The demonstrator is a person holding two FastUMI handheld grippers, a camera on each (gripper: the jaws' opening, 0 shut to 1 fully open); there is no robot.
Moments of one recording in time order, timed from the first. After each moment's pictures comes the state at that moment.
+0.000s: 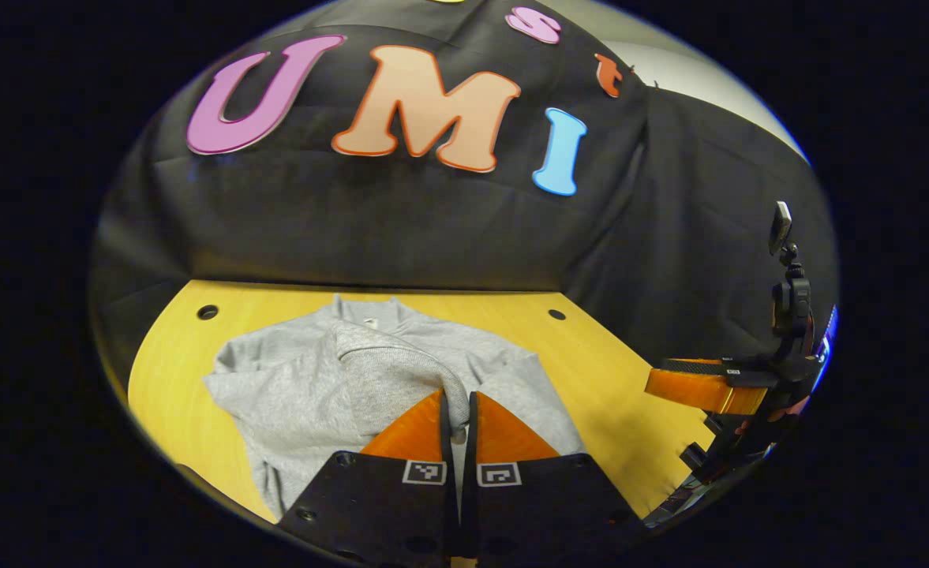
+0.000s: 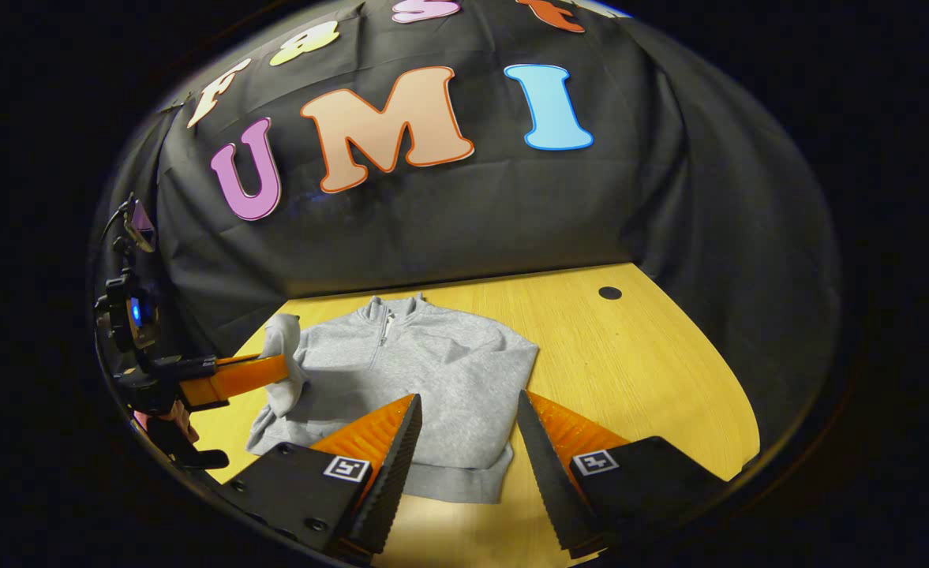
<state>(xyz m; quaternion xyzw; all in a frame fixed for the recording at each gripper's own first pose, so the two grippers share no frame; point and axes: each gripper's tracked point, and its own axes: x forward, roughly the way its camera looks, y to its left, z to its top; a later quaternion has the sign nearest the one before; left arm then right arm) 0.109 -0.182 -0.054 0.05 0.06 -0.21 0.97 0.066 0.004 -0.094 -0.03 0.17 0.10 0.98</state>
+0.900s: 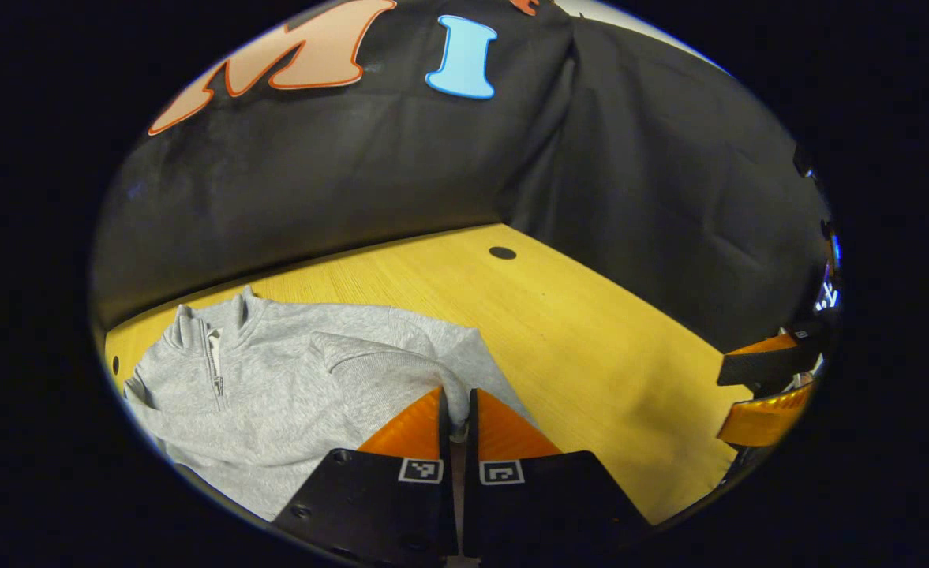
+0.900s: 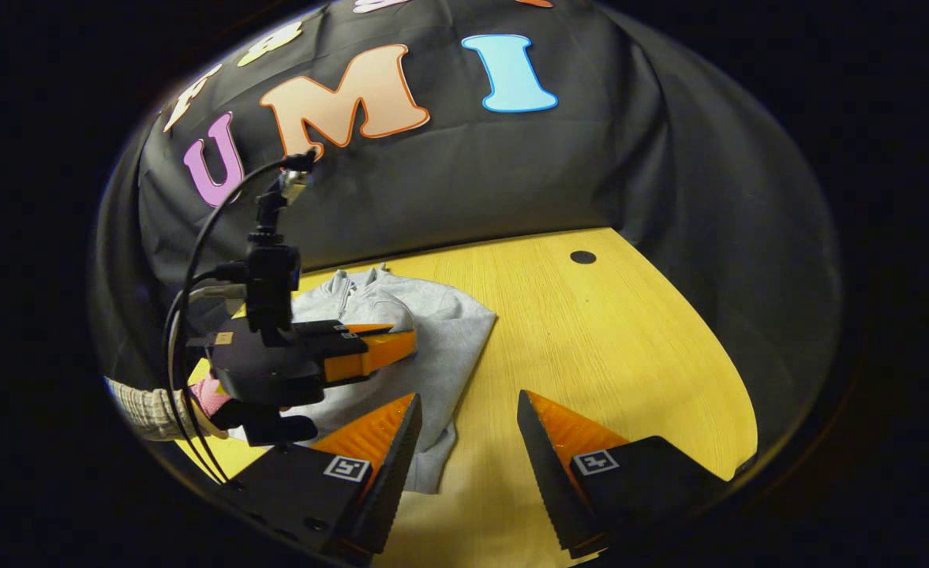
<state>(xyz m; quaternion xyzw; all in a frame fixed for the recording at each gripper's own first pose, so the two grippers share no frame) 0.245 -0.306 -0.158 0.17 0.16 -0.26 0.94 0.090 -0.061 -0.137 -0.03 0.22 0.08 0.97</state>
